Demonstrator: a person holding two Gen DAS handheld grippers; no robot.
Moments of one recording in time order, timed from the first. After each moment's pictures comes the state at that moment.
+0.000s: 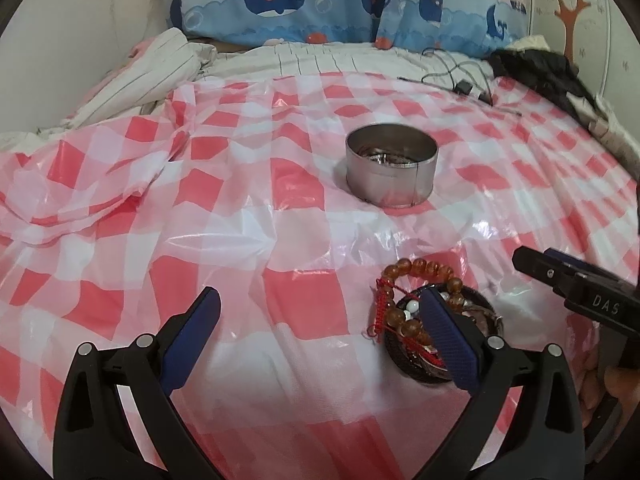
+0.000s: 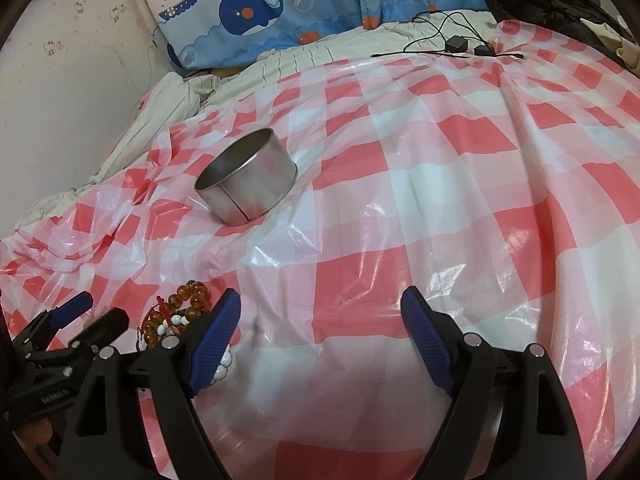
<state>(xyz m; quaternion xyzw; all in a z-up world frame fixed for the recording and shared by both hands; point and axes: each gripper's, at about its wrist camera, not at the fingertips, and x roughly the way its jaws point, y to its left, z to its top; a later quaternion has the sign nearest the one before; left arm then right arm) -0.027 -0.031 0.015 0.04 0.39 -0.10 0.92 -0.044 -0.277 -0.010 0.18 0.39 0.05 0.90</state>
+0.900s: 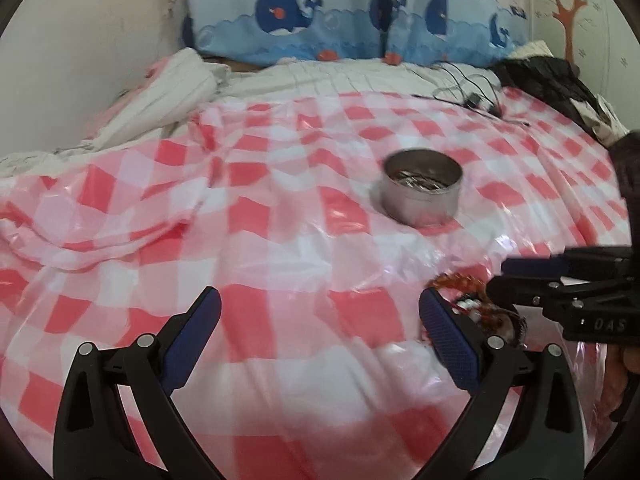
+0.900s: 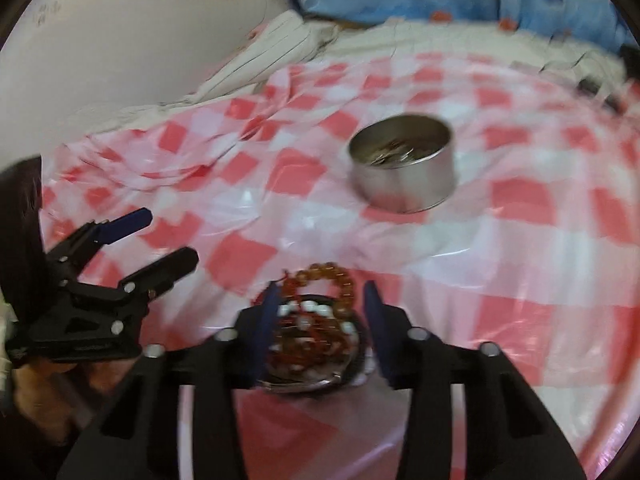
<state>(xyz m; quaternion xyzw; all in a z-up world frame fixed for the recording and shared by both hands) -0.026 0.003 0.040 0.06 0.36 -0.07 0.93 -0.010 -0.210 0.011 0.10 0.45 0.25 0.85</state>
